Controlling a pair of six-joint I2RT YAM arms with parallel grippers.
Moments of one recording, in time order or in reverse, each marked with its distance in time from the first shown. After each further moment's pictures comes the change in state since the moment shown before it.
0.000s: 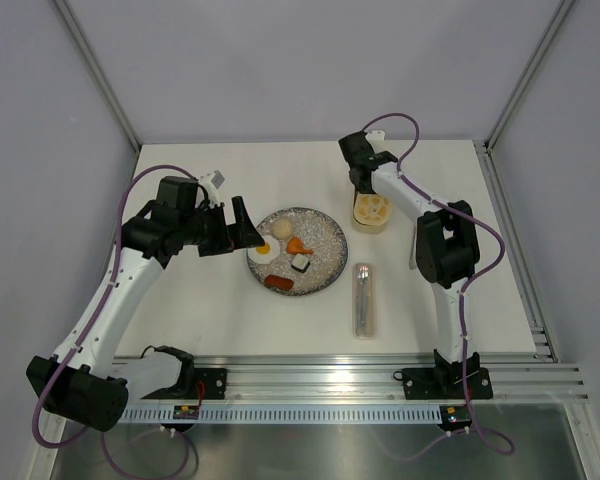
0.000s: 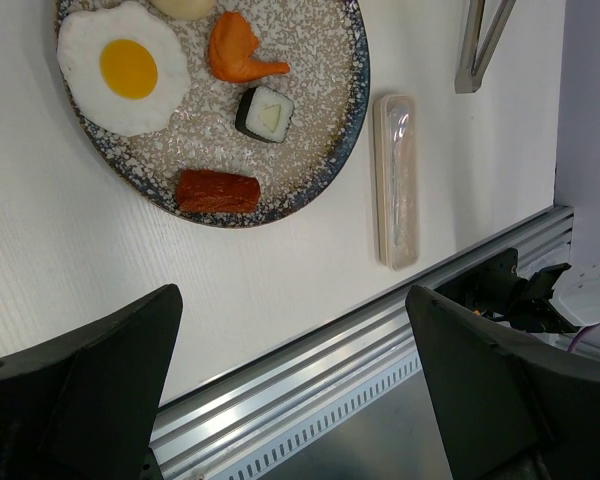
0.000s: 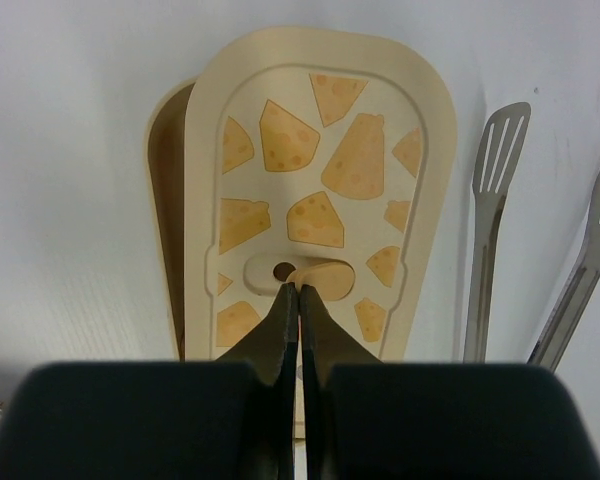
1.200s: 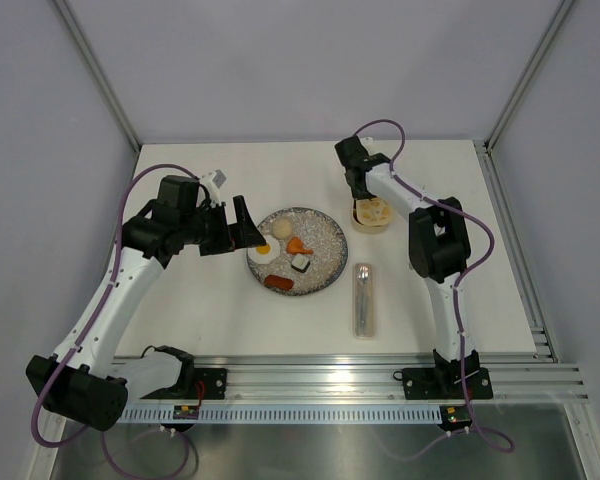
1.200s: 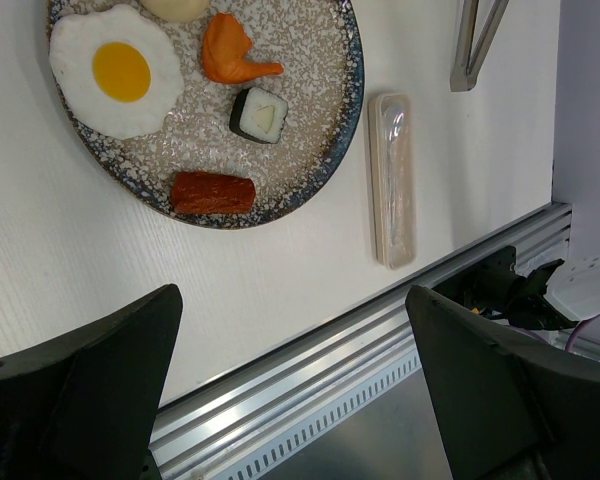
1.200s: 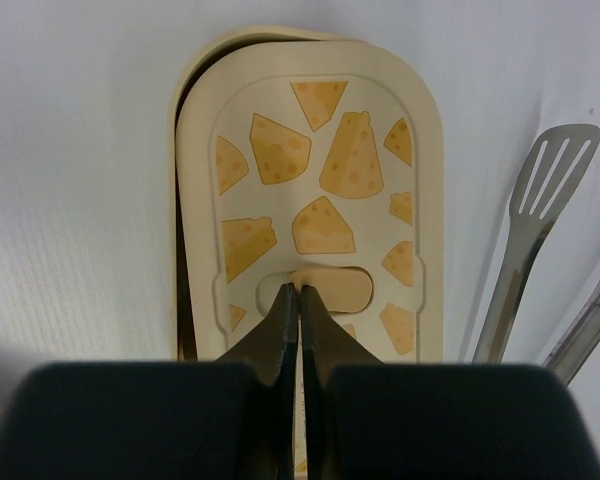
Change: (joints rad) left arm -0.010 0.003 0.008 0.002 0.000 -0.001; right arm -0.002 0.089 0.054 -0.032 -0.077 -0.135
